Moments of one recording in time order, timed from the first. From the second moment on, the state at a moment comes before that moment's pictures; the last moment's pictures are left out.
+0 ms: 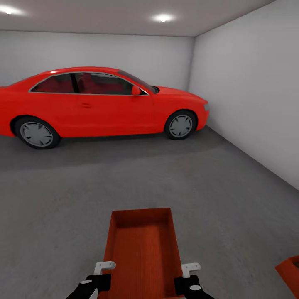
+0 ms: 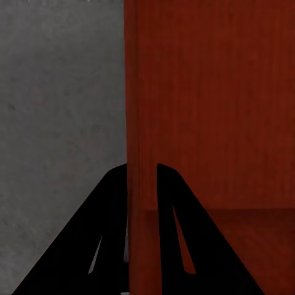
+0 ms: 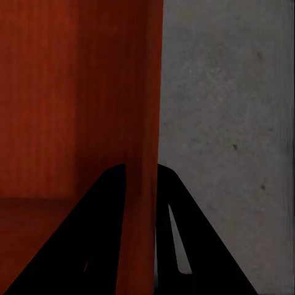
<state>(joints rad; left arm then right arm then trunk) -0.45 -0.05 0.03 -0.32 0.02 0.12 0.04 -0.50 0.10 0.64 -0.19 -0.51 -0.03 -0.22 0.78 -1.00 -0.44</state>
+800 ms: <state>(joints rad) -0.45 -0.05 0.02 -0.32 0.02 0.12 0.04 -0.50 0.10 0.64 -0.19 -0.51 -0.03 -0.22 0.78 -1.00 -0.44</state>
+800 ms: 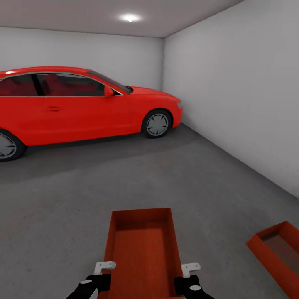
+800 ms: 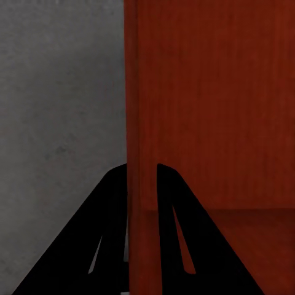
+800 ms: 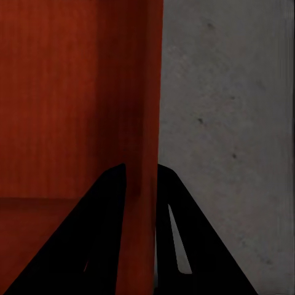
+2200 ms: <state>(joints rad) -0.45 -0.05 0.02 -0.32 0.02 0.12 0.04 -0.50 0.10 0.64 -0.19 -0.51 -0.03 -0.22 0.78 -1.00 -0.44</state>
